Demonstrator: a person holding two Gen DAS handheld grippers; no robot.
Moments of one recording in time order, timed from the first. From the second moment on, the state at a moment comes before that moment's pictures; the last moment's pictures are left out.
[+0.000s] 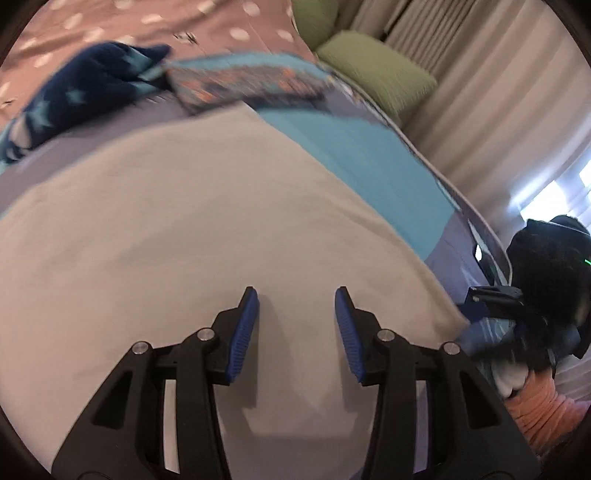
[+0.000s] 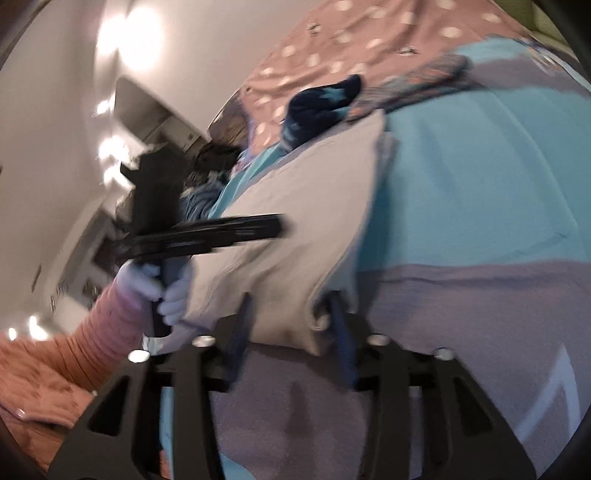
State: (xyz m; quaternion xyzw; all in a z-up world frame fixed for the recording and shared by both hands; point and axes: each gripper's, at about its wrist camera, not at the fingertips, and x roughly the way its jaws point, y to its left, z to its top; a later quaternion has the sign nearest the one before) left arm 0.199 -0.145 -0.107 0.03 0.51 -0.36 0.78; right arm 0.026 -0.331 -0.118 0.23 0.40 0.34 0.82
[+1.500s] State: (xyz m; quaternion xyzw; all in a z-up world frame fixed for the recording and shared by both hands) left arm 0.169 -0.173 -0.113 -0.03 0.52 -0.42 0.74; right arm 0.197 -0.339 -0.131 0.29 0.46 0.21 0.81
